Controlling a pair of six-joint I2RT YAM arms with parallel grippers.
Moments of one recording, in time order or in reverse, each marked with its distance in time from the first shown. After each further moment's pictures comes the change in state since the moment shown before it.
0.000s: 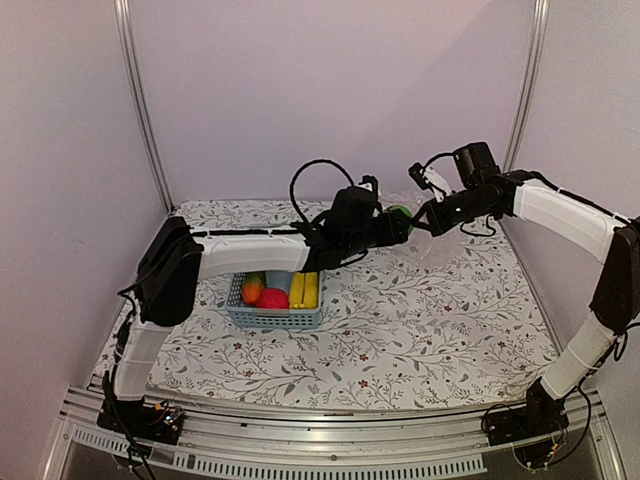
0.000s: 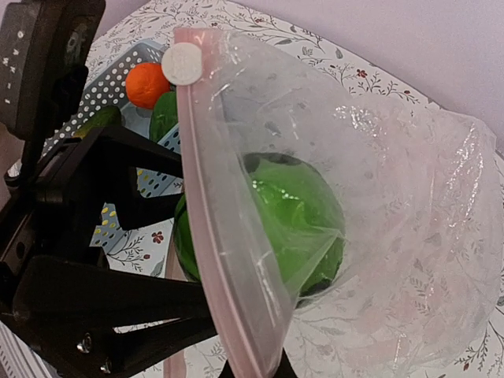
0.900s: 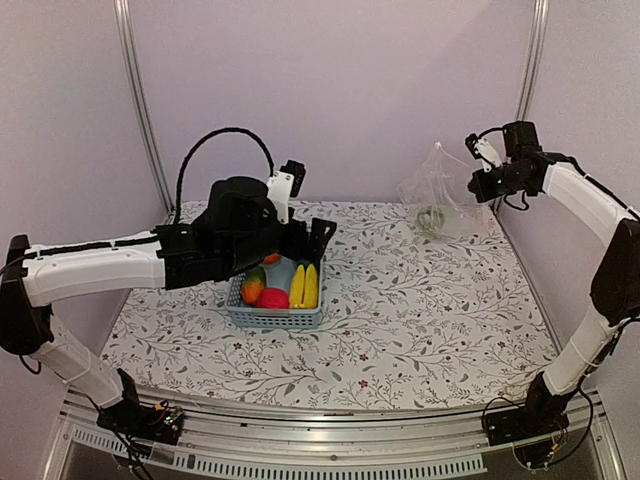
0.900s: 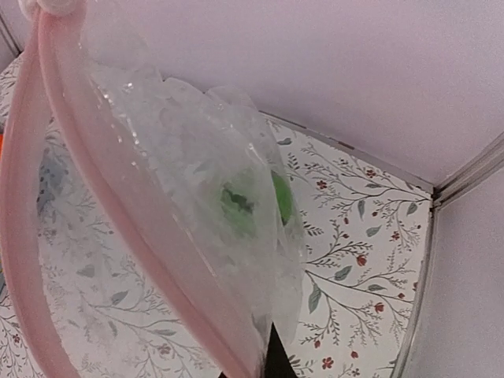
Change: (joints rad) left arm -0.019 -0.819 -0.682 -0.105 -0.094 0.438; right arm -0.273 0.025 0.129 -0.023 0.159 -0.084
